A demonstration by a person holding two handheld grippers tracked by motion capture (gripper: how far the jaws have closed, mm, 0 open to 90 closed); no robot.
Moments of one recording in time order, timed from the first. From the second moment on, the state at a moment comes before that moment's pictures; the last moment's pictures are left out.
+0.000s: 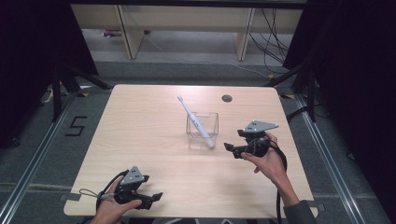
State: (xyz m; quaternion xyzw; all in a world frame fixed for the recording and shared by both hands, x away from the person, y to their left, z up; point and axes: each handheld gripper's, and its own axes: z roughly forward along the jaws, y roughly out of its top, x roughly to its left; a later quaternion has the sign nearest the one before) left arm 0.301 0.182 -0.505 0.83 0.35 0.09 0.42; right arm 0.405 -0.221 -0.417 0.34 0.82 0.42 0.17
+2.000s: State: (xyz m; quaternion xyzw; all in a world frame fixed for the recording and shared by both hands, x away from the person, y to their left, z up) left arm 0.301 0.182 -0.505 0.83 0.35 0.09 0.42; right arm 0.340 -0.239 -0.475 0.33 0.86 0.37 0.14
